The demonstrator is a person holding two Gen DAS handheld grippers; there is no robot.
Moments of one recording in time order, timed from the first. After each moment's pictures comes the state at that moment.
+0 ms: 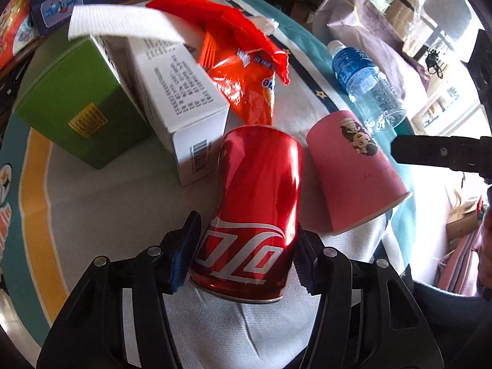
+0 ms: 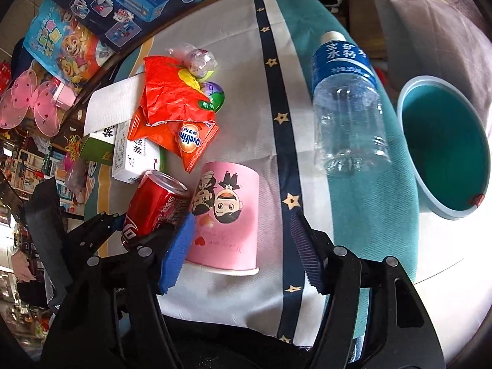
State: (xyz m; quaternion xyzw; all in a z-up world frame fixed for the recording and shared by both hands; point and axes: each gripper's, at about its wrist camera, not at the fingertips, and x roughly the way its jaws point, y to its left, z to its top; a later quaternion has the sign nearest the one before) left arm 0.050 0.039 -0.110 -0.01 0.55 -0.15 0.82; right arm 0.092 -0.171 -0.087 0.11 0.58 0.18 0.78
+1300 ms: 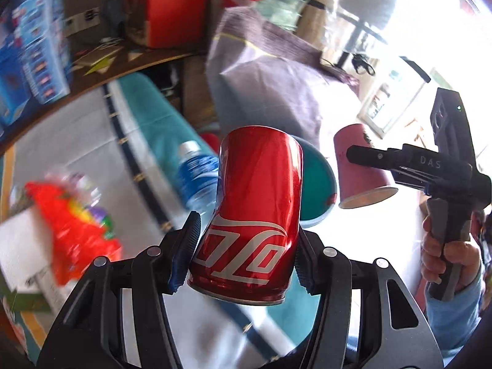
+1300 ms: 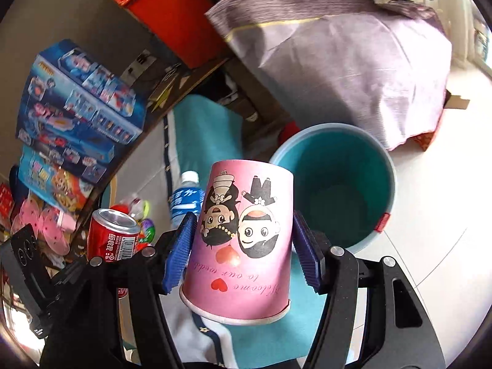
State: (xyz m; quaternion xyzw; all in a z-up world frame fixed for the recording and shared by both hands) left arm 0.096 -0.148 0.004 0.06 0.47 -0.29 0.83; right arm 0.087 -0.426 -0.052 0.31 0.44 0.03 0.84
